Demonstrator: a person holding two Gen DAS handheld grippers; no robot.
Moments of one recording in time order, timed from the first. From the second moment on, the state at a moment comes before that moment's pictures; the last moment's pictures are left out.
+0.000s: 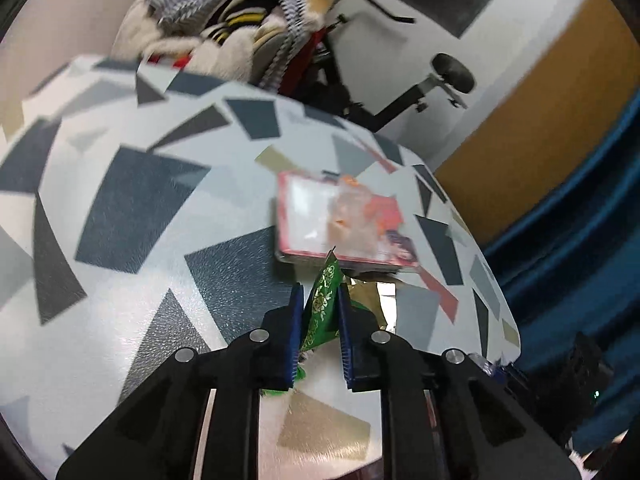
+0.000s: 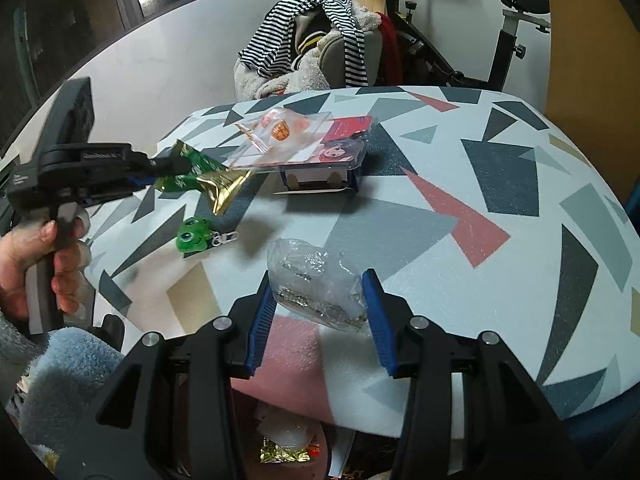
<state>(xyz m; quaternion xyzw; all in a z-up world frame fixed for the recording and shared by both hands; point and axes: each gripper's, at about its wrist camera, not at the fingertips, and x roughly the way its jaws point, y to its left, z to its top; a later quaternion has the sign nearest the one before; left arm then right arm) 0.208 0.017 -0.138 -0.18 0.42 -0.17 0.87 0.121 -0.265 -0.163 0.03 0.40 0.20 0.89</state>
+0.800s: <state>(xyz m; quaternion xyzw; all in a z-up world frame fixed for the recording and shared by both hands) 0.012 -0.010 -0.186 -0.02 0.44 -0.22 0.87 0.027 -0.252 -0.183 0.03 0.38 0.22 0.90</state>
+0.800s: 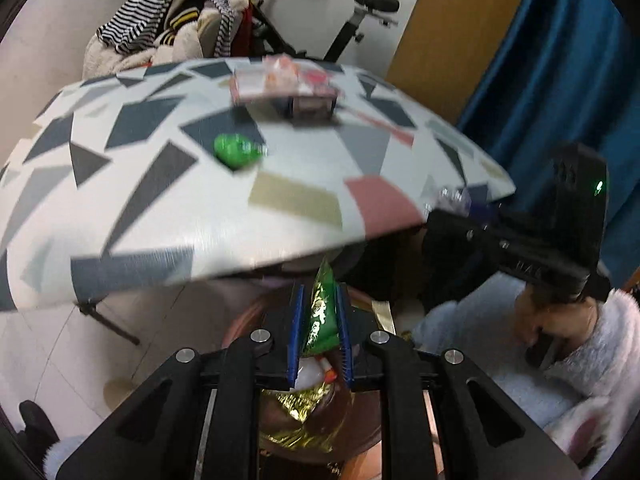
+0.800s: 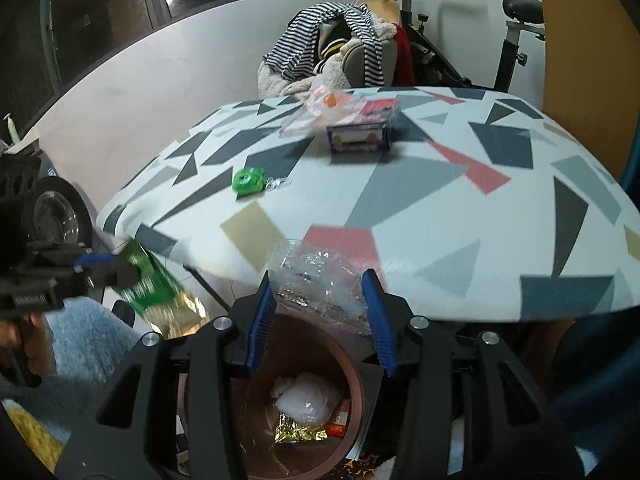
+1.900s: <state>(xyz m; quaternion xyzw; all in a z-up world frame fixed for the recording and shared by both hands) 0.007 0.021 -0.174 0.01 0.37 -0.13 0.92 0.019 -0.184 -0.251 -0.06 0.45 0.29 0.84</state>
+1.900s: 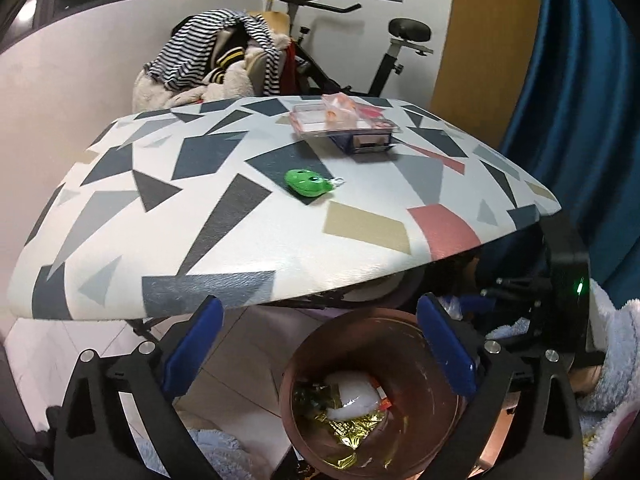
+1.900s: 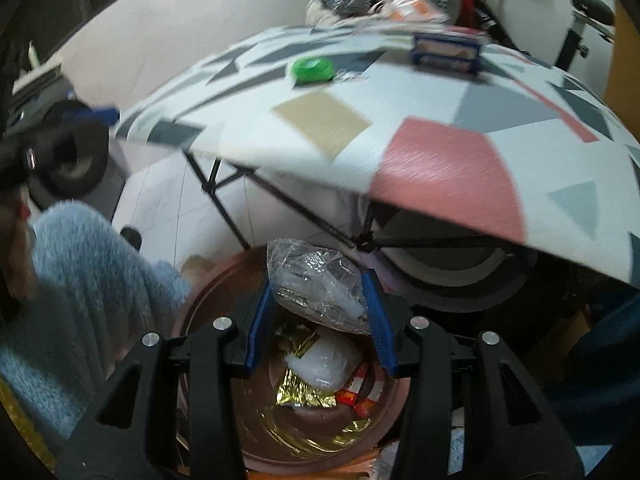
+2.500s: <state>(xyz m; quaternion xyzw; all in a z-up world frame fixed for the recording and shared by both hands) 0.009 0.026 -0.167 0.00 0.36 -0.12 0.93 0.015 -0.191 -0.246 -0.08 0.43 0.22 0.87</state>
